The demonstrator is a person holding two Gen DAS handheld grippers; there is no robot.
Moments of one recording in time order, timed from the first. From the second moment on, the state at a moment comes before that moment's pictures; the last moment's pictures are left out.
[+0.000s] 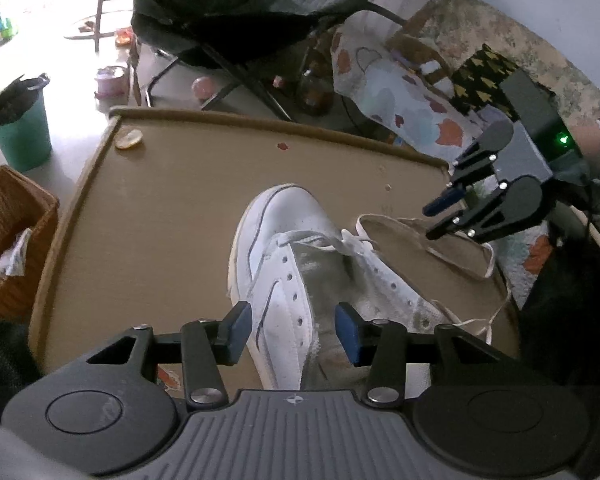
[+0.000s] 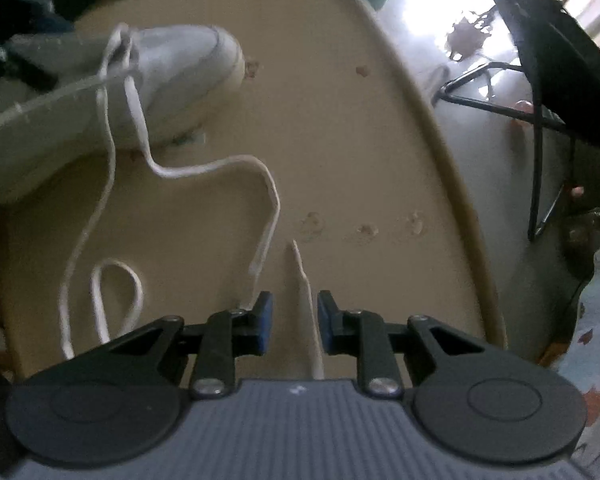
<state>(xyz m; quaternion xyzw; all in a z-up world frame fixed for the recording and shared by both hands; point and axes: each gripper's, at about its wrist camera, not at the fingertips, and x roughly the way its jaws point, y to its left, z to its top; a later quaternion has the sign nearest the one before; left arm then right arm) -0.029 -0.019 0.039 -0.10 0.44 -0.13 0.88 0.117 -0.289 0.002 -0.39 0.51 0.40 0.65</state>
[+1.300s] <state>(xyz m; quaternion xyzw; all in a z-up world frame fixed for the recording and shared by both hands) -0.025 -0.030 0.048 -0.03 0.43 -0.13 0.89 0.034 -0.226 0.084 -0.34 0.36 0.46 0.74</state>
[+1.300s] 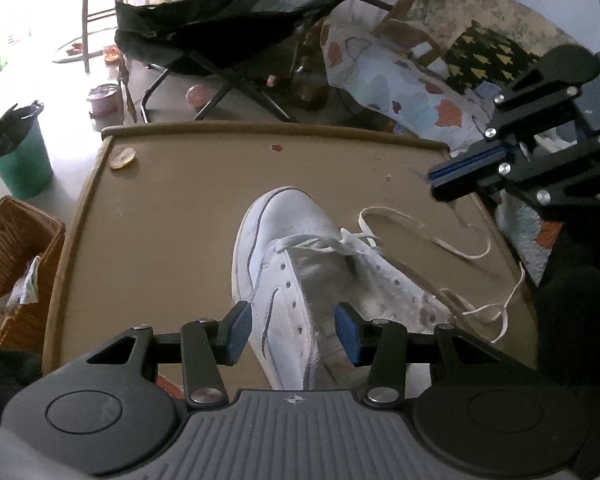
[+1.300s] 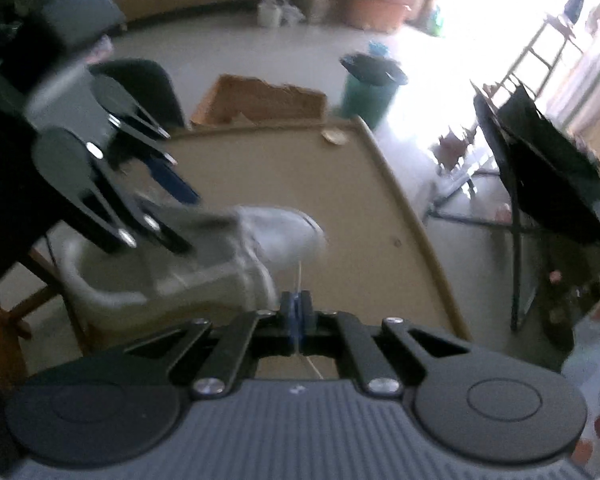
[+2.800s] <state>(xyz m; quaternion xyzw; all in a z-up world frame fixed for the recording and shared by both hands) -0.034 0.000 0.024 -0.12 0.42 -0.16 0.89 0.030 -0.147 0.043 -0.38 0.41 0.46 0.69</state>
